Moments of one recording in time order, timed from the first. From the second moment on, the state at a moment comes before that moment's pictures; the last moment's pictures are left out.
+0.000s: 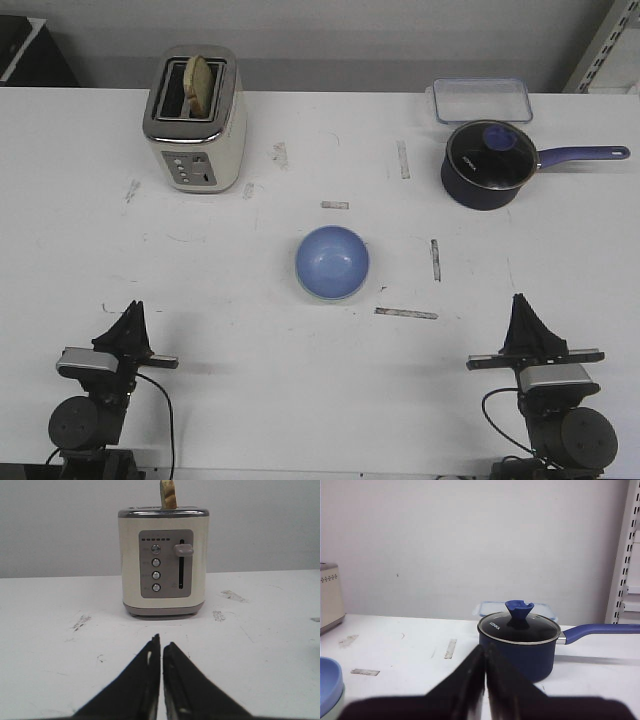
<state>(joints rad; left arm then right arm) -0.03 0.01 0.03 0.17 0.03 0.01 0.12 0.14 0.30 -0.04 0.03 -0.01</state>
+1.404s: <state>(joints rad) -0.03 0.01 0.03 0.17 0.03 0.01 0.08 0.14 0.30 -0.03 0.03 -0.01</state>
